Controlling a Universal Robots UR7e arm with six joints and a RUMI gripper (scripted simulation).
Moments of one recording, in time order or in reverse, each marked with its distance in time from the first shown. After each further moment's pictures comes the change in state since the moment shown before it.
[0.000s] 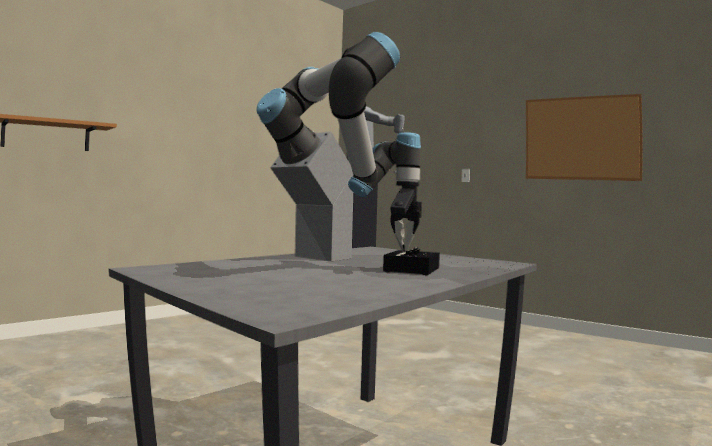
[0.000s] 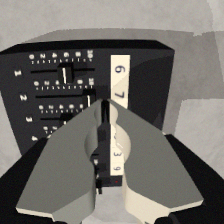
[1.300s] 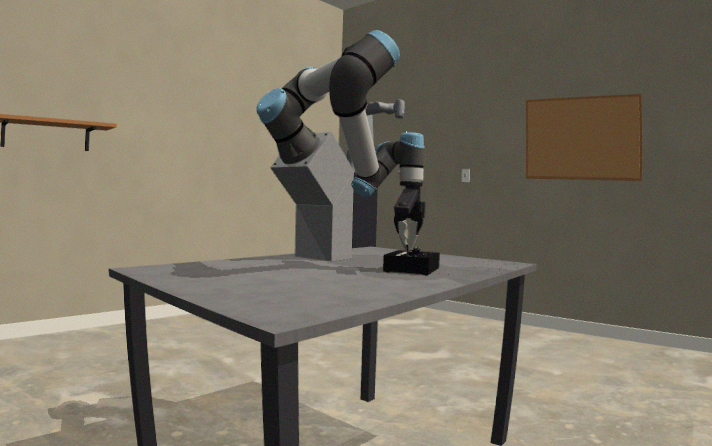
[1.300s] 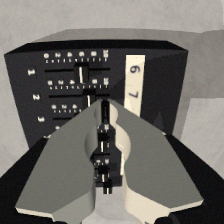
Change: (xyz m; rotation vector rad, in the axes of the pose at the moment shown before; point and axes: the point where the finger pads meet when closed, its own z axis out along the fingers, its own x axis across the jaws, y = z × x) arm -0.012 0.000 0.000 0.000 0.000 0.000
